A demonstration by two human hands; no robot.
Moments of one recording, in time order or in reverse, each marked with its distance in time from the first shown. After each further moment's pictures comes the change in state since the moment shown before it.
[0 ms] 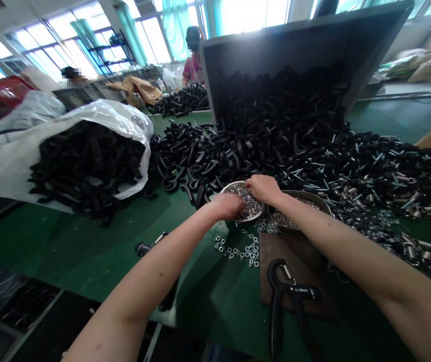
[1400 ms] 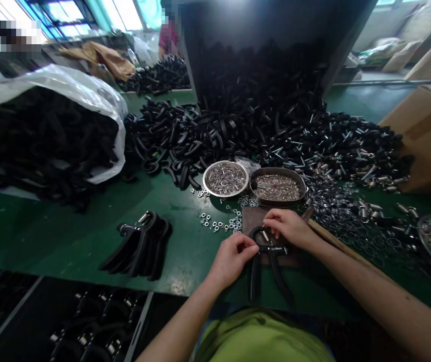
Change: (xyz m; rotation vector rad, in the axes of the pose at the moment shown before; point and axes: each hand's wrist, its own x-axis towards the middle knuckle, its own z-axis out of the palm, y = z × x) left_hand -0.106 0.126 0.130 -1.126 0.311 -0.177; right_hand -0.200 0.007 0.035 0.900 -0.191 0.265
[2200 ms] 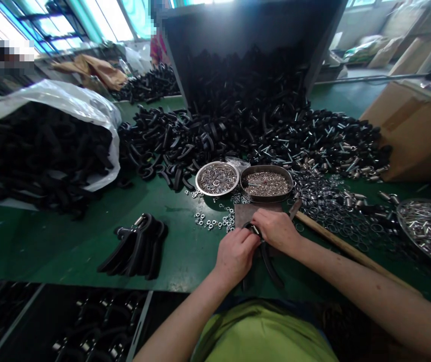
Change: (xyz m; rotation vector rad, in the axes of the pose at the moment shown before) left_hand -0.003 0.015 0.023 0.785 0.081 0.498; right_hand -0.027 -0.020 0.015 -0.939 0.221 -0.365
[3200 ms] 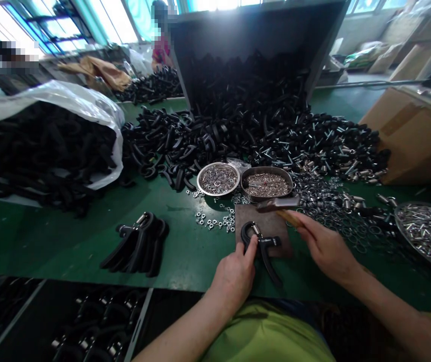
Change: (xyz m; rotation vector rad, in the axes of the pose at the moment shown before) left_hand -0.023 0.030 -0.012 0.246 -0.383 -0.230; right_hand -0.079 0.032 -0.028 0.308 0.120 0.320
